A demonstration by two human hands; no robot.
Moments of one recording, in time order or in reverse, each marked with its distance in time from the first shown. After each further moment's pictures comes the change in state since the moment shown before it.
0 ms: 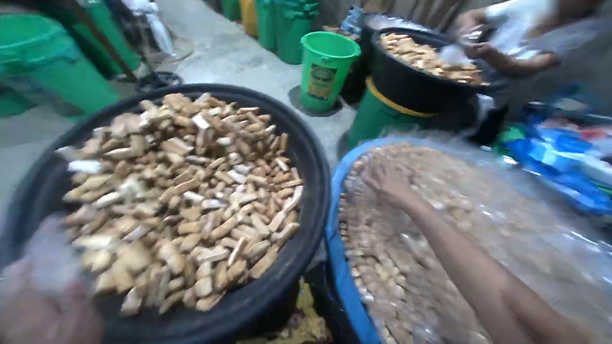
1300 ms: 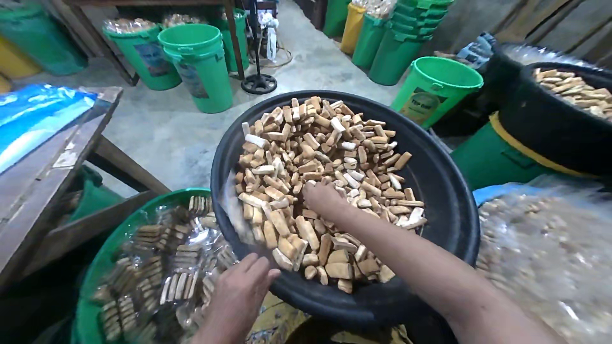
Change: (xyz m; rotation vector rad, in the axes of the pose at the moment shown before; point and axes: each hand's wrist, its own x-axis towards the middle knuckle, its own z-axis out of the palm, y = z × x) left_hand -0.021 -0.012 -0.037 -0.096 -0.149 0.377; right_hand -0.014 -0.457 0.079 -0.510 -0.383 -0.643
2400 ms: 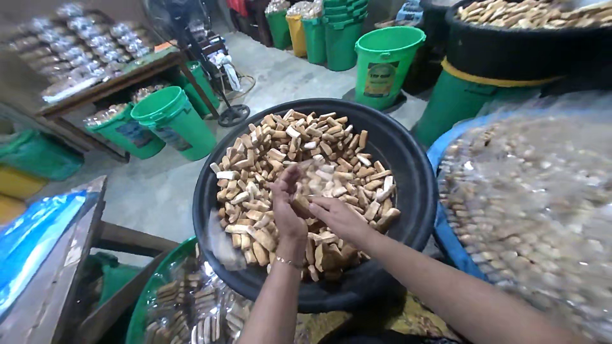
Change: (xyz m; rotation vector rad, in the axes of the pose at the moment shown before) left_hand 0.156 0.089 0.095 -1.332 0.143 -0.522; right_hand -0.135 0.023 0.038 1.516 0.566 -0.185
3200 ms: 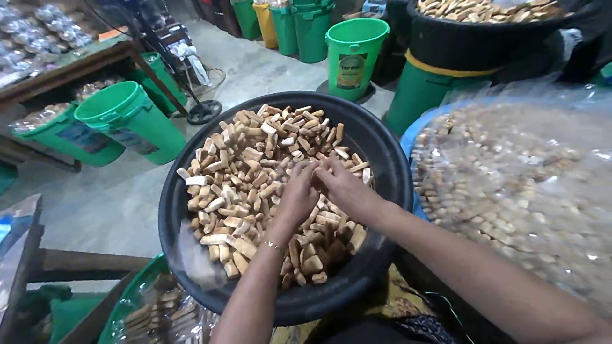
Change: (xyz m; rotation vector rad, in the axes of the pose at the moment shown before) left_hand 0.037 0.001 0.024 1.034 -0.730 0.095; right_hand 0.002 -0.002 -0.056 -0.915 0.200 -0.092
